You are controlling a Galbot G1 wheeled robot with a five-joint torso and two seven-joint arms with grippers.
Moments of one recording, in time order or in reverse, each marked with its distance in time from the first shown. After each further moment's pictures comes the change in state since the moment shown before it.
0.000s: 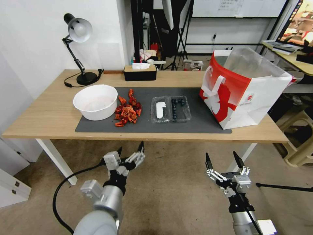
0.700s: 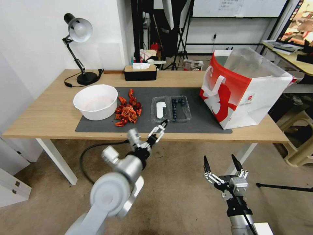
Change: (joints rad) left arm -0.501 -0.022 0.206 0.158 -0.815 0.069 -0.152; right arm -0.076 0.115 0.024 0.021 -0.088 0.016 -0.002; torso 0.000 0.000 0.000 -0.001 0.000
